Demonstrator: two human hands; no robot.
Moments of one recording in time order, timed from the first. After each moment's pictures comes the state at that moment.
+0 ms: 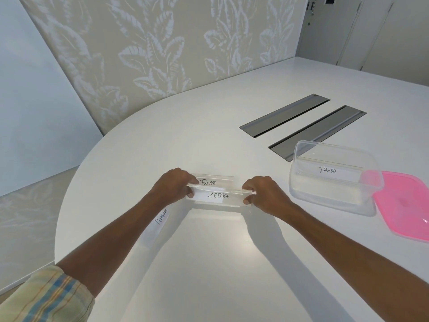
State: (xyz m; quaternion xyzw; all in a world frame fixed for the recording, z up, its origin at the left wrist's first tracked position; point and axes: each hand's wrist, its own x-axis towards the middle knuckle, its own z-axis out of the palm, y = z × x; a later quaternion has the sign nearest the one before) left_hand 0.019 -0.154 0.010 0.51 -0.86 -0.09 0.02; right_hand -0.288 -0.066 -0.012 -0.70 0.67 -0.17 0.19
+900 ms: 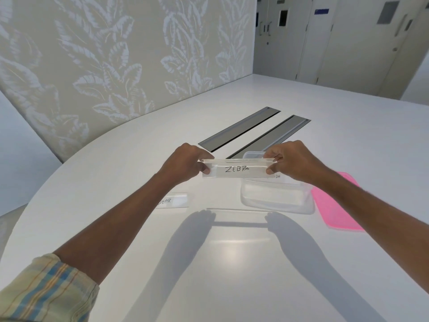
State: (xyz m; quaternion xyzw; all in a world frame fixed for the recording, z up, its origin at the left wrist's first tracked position) left_hand -0.173 -0.127 0.125 0.42 -0.88 -0.14 0.16; right_hand -0.482 -0.015 0.119 -0.64 0.71 -0.27 0.13
